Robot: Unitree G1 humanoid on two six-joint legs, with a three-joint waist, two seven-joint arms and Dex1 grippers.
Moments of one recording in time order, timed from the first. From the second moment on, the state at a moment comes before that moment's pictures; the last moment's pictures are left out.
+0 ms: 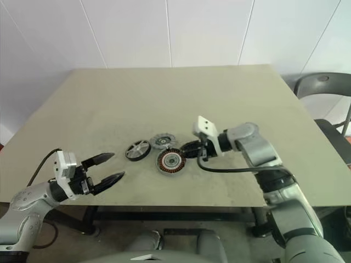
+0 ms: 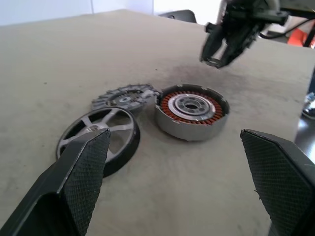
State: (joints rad) left arm 0.21 0.61 0.21 -0.25 -0.58 0.18 -1.04; right arm -0.65 -0.52 0.30 0.16 0.20 0.49 1.32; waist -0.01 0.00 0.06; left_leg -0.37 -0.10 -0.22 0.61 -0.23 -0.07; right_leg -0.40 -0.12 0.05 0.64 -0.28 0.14
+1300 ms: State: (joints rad) left arm 0.16 0.62 0.16 -0.22 -0.53 0.14 -1.11; right arm -0.70 -0.37 0.38 0.42 0.12 0.44 1.27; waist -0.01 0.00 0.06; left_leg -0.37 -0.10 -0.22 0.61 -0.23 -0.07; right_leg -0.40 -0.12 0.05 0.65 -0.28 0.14
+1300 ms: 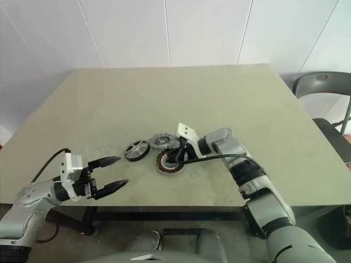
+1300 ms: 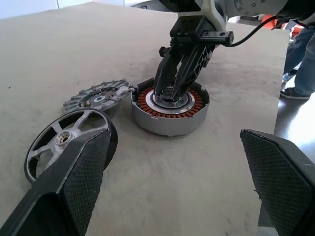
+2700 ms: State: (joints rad) left arm 0.16 0.60 0.15 -0.20 -0.53 0.14 -1.09; right arm -0.72 -0.40 0.30 0.37 0.19 0.49 1.28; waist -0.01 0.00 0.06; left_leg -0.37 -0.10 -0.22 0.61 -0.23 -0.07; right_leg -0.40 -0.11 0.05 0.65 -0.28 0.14
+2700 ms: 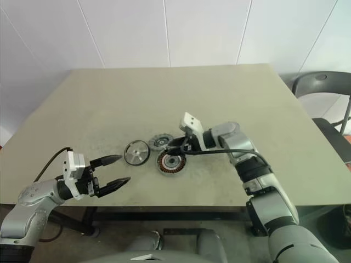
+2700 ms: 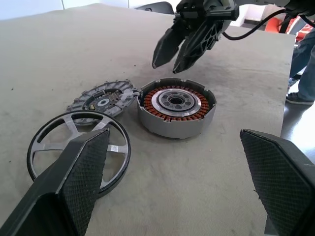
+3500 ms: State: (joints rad) left arm 0.17 0.60 0.15 -0.22 -0.53 0.25 -0.96; right arm -0.69 -0.38 0.34 0.45 0.11 0.37 1.25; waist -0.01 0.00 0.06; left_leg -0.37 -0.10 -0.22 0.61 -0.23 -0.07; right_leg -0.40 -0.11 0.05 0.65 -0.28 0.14
